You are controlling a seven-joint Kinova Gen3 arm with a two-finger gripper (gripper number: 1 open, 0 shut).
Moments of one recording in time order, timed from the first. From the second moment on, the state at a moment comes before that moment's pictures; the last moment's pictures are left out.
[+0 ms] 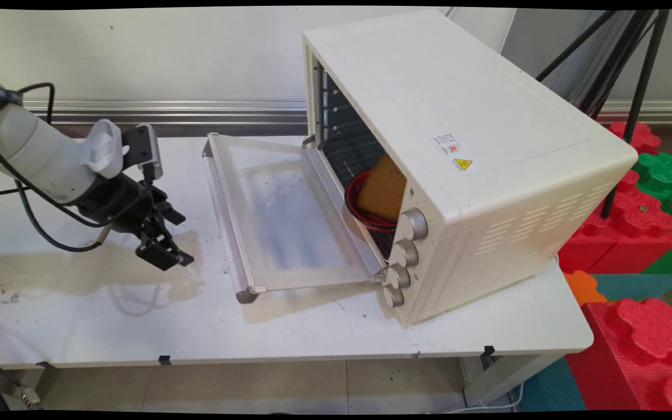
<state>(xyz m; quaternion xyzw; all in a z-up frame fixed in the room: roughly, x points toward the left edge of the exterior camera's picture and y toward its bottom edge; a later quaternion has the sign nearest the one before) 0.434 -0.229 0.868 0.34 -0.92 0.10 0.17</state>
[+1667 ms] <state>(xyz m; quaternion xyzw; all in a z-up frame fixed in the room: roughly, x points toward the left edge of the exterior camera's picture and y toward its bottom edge) 0.415 -0.240 0.821 0.32 -0.91 0.13 0.24</state>
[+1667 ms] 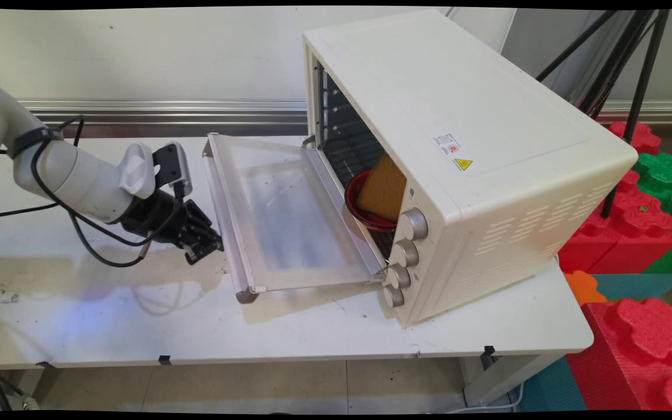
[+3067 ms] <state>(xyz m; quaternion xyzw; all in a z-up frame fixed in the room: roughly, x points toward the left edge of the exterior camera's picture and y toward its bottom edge) 0.396 -0.265 0.879 0.31 -0.88 0.18 0.31</state>
